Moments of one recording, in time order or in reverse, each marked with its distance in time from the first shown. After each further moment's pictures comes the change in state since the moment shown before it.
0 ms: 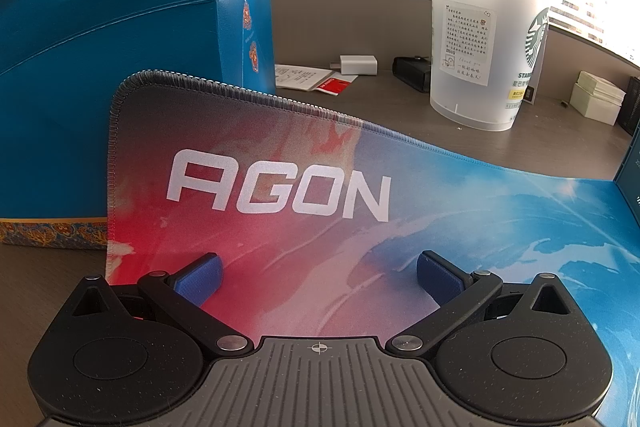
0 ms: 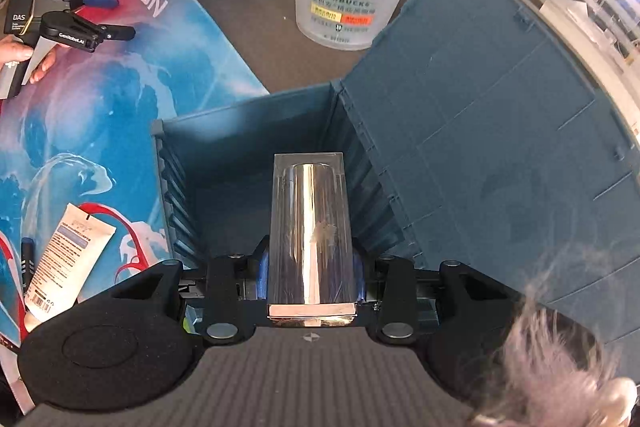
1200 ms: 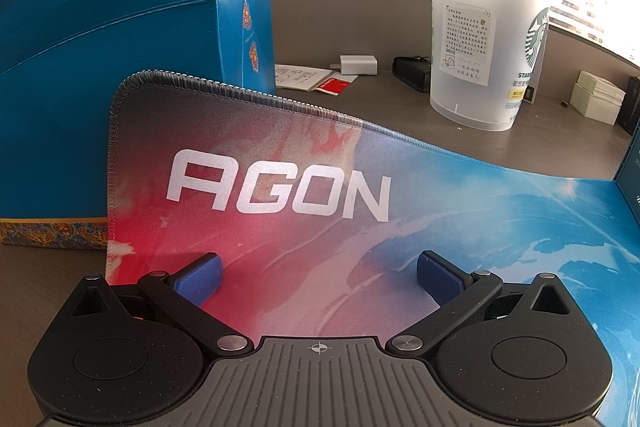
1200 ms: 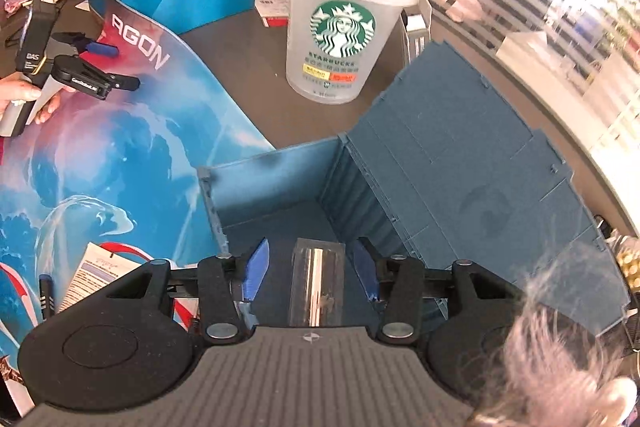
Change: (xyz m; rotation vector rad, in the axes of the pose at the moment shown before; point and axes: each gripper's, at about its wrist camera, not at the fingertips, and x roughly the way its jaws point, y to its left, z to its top) left arm 0.000 0.000 0.000 0.000 0.000 0.000; right arm -0.047 0.039 -0.008 0.027 -0.168 -0.114
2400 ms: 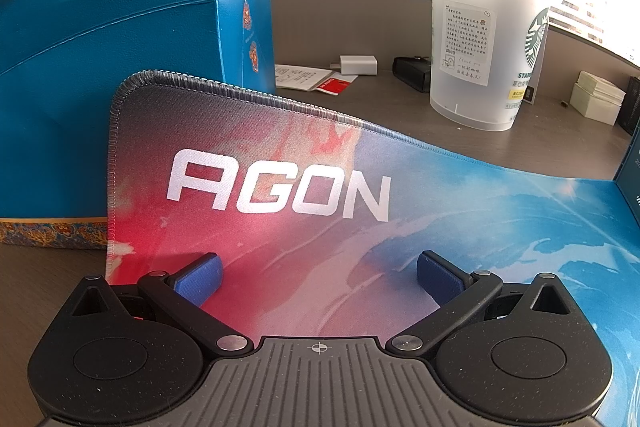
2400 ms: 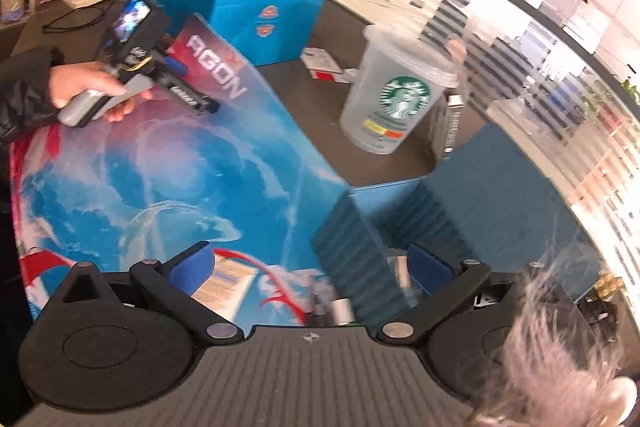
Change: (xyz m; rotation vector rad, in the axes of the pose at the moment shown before) left arm 0.000 0.000 0.000 0.000 0.000 0.000; right arm -0.057 0.141 -0.032 -0.103 -0.158 -0.092
